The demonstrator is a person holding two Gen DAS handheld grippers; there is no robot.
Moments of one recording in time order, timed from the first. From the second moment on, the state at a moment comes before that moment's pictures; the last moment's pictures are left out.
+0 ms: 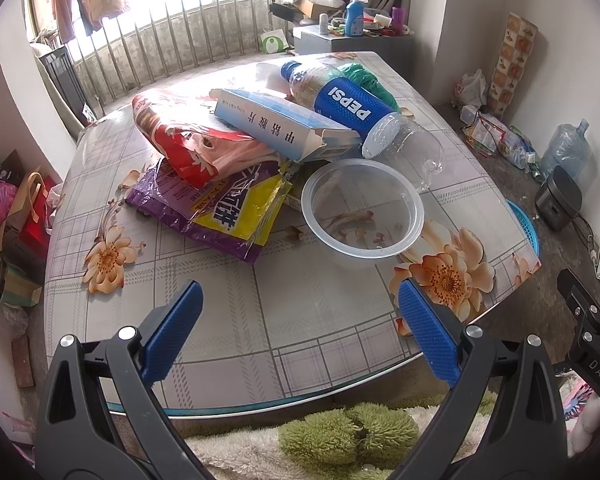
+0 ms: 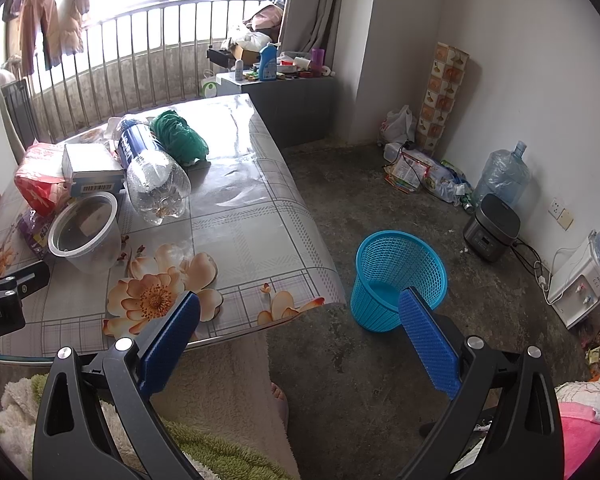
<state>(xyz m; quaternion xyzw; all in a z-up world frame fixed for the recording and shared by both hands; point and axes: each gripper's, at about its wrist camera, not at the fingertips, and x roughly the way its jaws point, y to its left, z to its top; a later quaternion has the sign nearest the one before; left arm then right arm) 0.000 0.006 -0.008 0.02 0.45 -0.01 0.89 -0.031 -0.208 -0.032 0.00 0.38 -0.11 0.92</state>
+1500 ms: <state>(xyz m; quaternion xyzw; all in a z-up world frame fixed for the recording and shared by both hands) 0.029 0.070 -0.012 -0.09 0.35 -0.15 0.92 0.055 -0.162 -0.023 0.09 0.39 0.01 0.92</state>
